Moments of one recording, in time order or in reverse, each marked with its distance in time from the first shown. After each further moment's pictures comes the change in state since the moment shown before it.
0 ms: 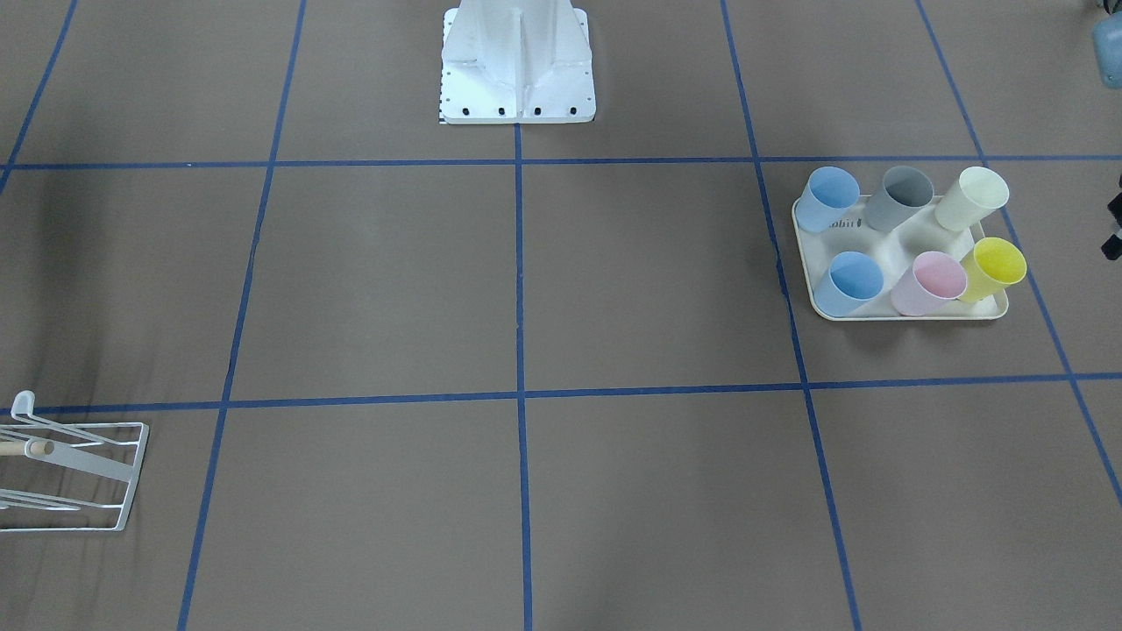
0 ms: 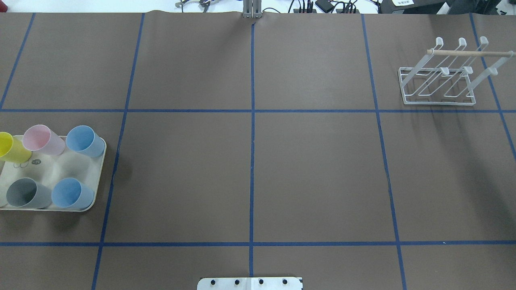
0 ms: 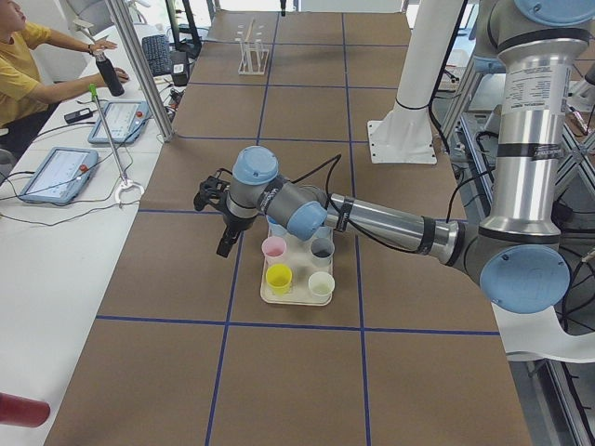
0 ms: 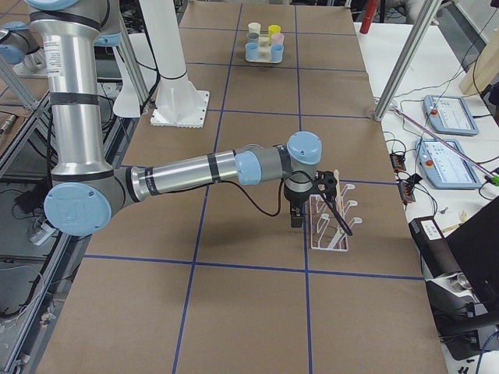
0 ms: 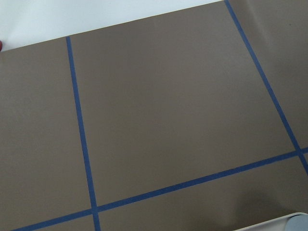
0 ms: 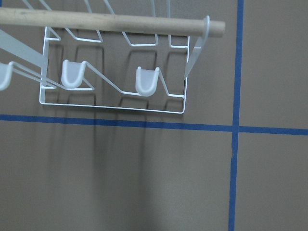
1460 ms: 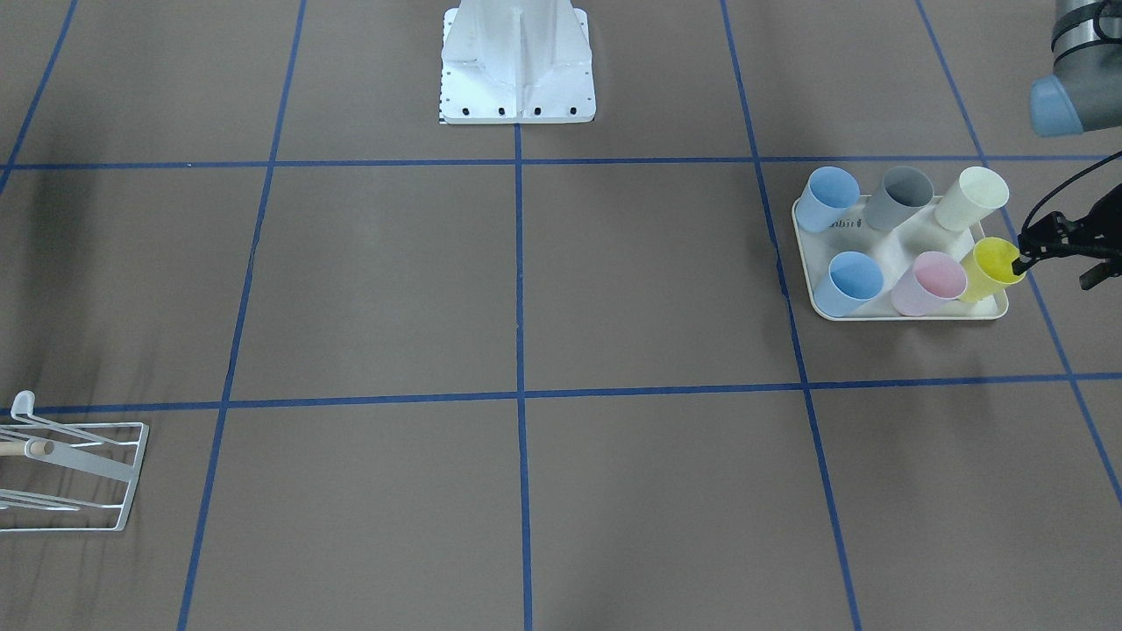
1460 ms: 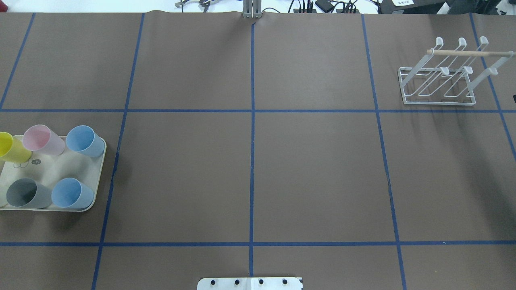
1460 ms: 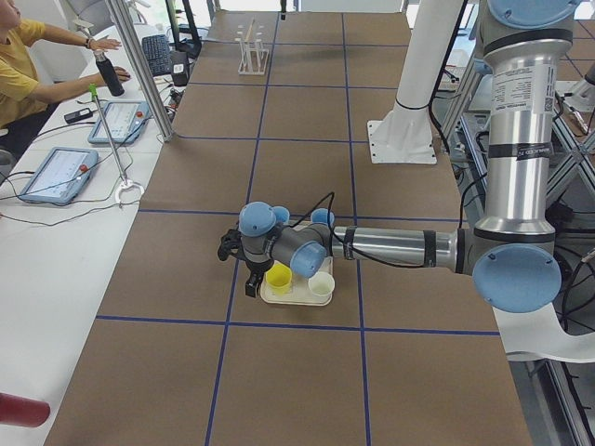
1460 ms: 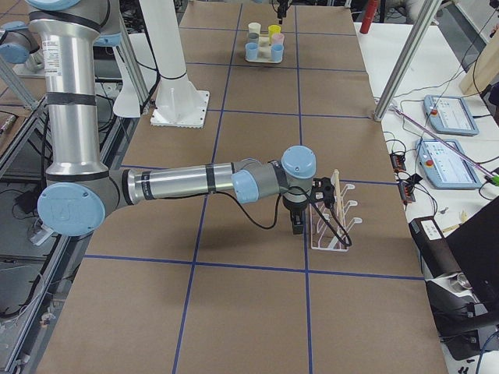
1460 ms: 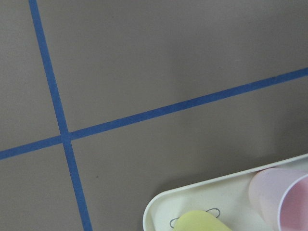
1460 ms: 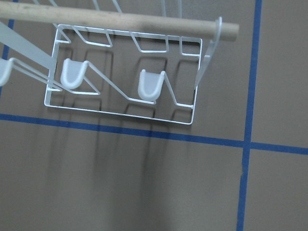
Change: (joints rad) left arm 0.165 0.053 0.200 -0.055 -0.007 0.007; right arm -0.007 -0.032 -0.070 0.202 0.028 0.013
